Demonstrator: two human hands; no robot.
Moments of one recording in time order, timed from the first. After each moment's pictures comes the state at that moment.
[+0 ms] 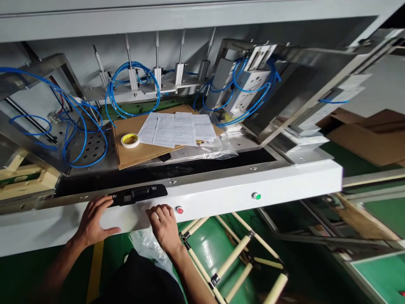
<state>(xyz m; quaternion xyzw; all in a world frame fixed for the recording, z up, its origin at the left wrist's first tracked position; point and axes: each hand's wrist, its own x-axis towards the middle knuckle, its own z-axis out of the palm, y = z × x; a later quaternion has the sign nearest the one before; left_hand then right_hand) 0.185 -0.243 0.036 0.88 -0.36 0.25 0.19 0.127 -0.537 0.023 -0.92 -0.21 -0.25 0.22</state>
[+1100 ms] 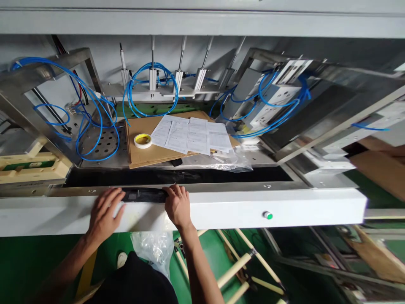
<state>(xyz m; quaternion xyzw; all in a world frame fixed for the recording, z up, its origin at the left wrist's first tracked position) 0.182 -0.280 0.047 0.91 -0.22 0.32 0.16 0.204 -0.566 0.050 -0.96 -0.12 -0.22 0.15</state>
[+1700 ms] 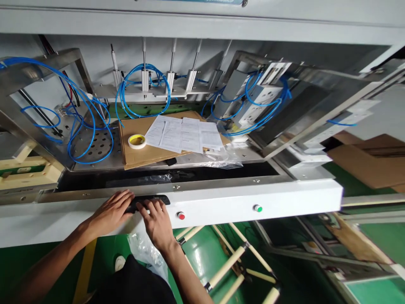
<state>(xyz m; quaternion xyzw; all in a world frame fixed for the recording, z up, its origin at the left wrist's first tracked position) 0.204 -0.285 0.035 0.90 -0.39 0.11 0.12 0.152 -0.513 0.060 -0.93 -0.26 -0.21 0.14</state>
